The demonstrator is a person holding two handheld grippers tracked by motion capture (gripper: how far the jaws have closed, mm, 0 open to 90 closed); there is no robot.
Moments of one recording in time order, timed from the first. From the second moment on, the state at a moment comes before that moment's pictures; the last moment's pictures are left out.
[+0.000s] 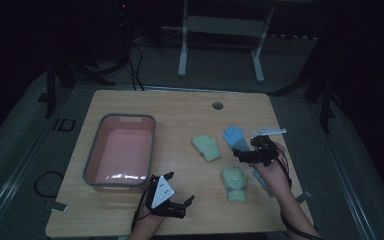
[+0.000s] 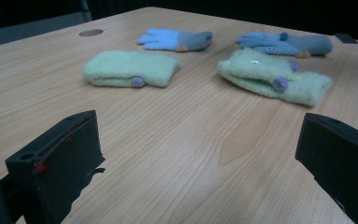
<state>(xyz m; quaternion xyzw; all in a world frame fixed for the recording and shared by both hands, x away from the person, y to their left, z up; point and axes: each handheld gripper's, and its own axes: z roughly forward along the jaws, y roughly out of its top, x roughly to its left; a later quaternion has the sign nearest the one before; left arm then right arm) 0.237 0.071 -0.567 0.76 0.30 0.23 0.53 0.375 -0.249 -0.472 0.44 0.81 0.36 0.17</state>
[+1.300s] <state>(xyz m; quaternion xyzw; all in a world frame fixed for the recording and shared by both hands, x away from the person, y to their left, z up) 0.236 0.071 -0.567 0.76 0.29 0.23 0.54 0.441 -0.138 -0.513 0.38 0.88 0.27 0.11</state>
